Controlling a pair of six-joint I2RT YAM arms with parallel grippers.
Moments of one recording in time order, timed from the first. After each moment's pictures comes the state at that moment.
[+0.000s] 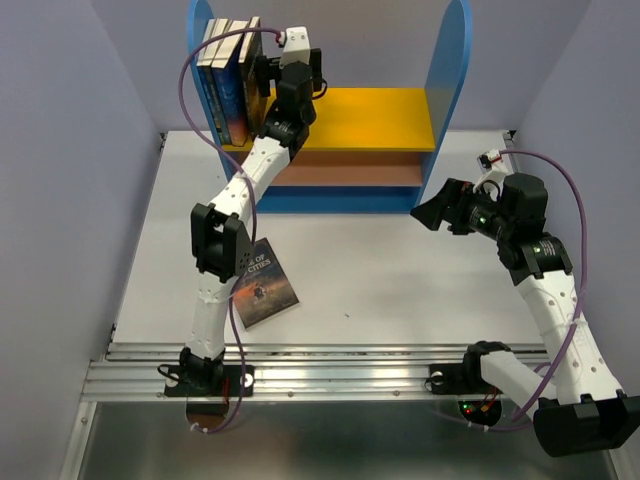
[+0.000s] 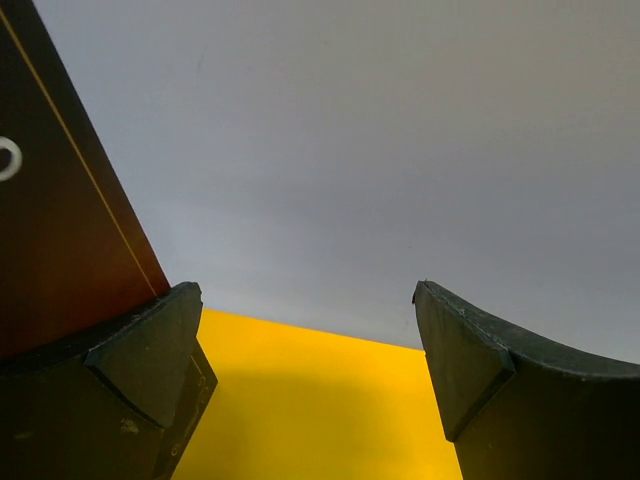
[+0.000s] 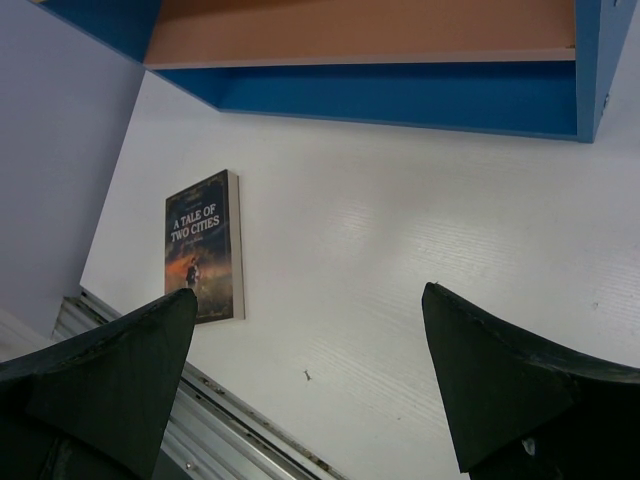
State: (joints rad) left arm -0.47 2.22 2.29 0.04 -0.67 0.04; right arm 0.11 0.94 1.03 -0.49 -0.50 0.42
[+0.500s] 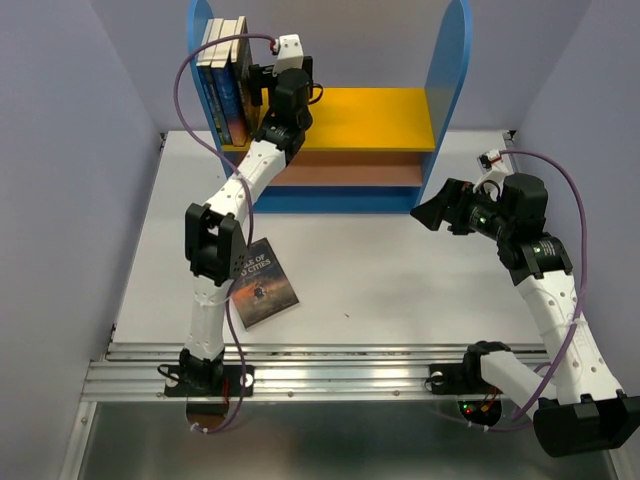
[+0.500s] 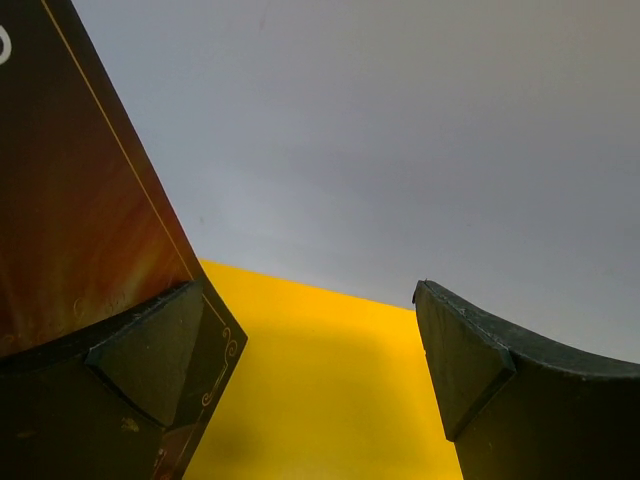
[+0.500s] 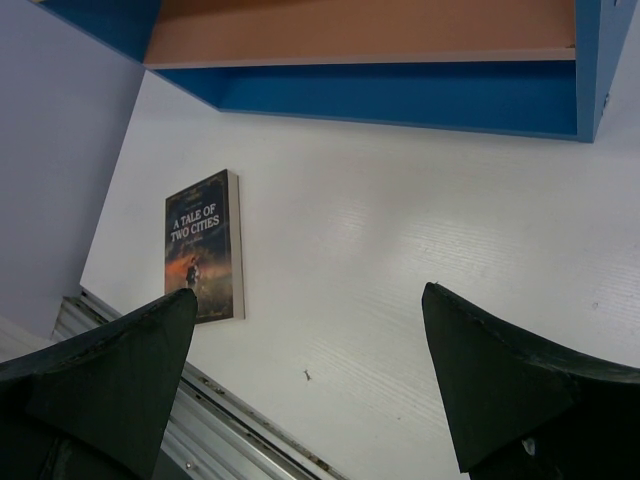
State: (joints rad) left arm -0.45 2.18 2.18 0.07 -0.76 0.06; right arm 0.11 0.94 1.03 -0.49 -0.50 0.42
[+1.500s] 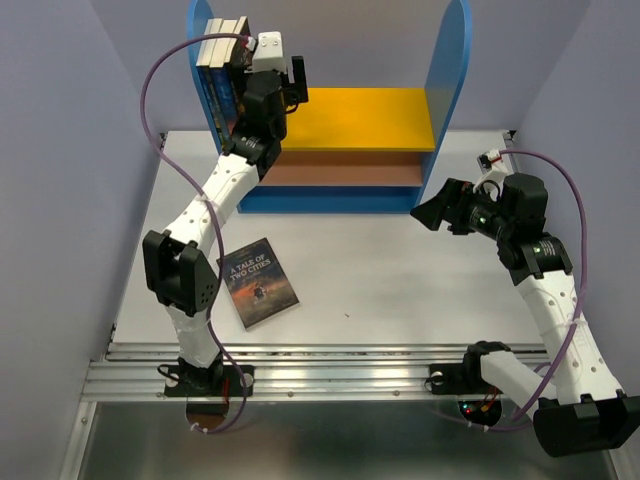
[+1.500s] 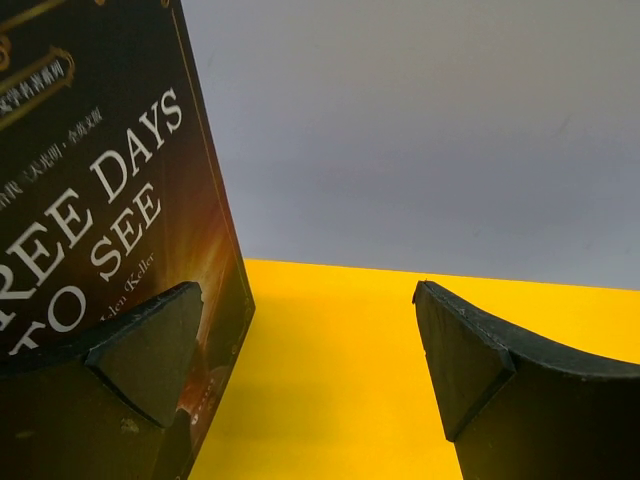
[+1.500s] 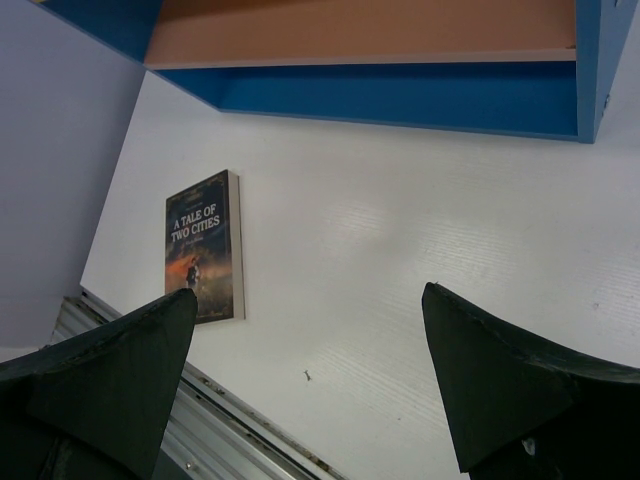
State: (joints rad) left arm -0.44 1.84 1.85 0.07 -0.50 -0.05; right arm 0.11 0.94 1.03 -0.49 -0.50 0.42
